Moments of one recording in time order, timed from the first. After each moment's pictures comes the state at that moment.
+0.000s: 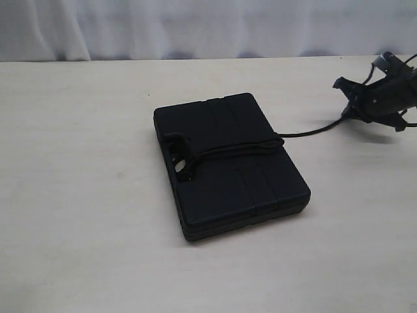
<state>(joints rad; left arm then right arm) -0.04 0.00 0.00 0.07 0.31 0.03 -0.20 2.28 -1.46 0.76 0.35 -0.30</state>
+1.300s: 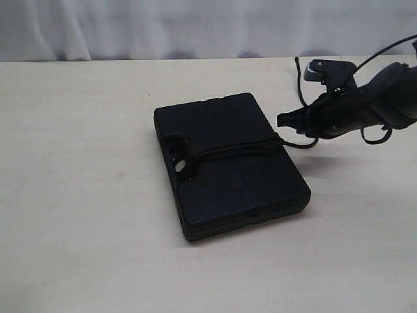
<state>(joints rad) -0.04 0.00 0.00 0.07 0.31 0.03 0.12 1.92 -1.03 0.75 0.17 -0.64</state>
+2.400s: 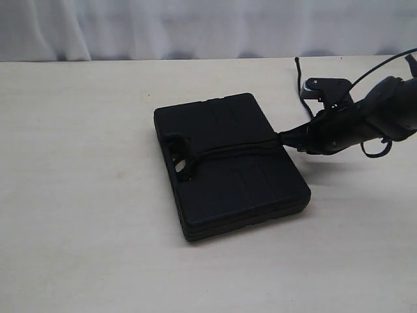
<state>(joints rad) -0.04 0.31 -0.25 0.79 -0.41 -1.13 0.12 1.95 -0.98 0.72 0.18 -0.64</state>
